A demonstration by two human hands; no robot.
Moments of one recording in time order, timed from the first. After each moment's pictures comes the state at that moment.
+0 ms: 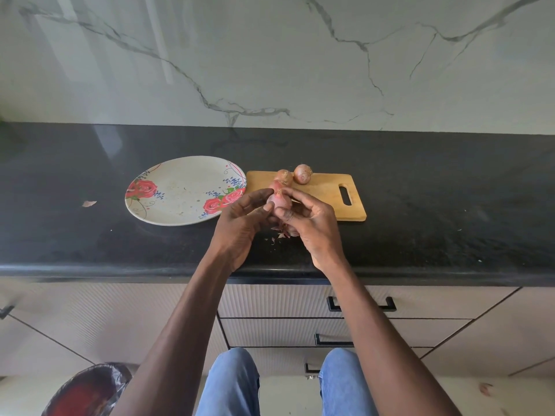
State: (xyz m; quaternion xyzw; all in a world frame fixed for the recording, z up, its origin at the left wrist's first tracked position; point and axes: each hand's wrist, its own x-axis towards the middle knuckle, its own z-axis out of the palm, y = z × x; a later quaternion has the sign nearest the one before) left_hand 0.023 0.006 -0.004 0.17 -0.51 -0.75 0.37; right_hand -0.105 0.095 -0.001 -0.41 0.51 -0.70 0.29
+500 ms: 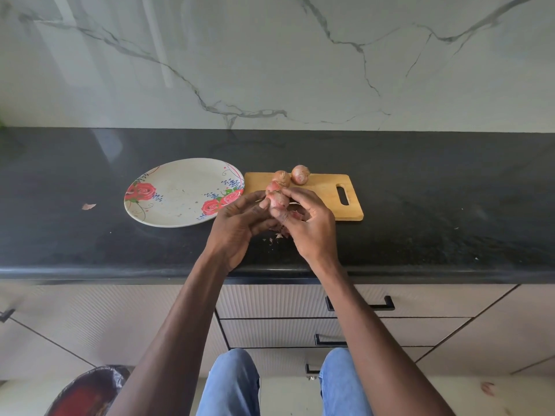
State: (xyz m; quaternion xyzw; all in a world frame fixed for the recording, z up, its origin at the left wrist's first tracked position) left_hand 0.023 0.012 0.007 0.19 -0.45 -0.79 0.37; right_hand -0.105 0.092 -0.009 -0.48 0.57 -0.66 0.06
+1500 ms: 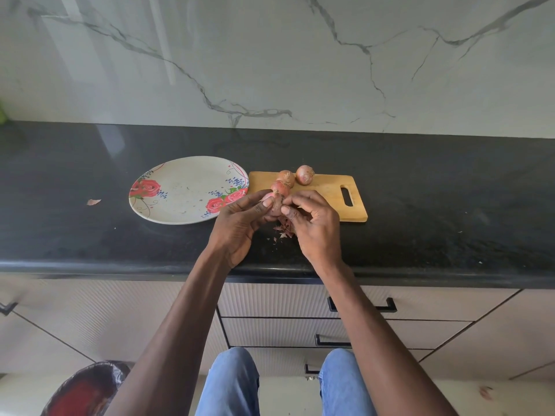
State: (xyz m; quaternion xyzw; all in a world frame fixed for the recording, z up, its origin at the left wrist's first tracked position) left_hand 0.025 0.003 0.002 0.17 -0.46 -0.78 0.38; right_hand -0.106 0.091 -0.010 -0.53 0.59 -0.61 -0.03
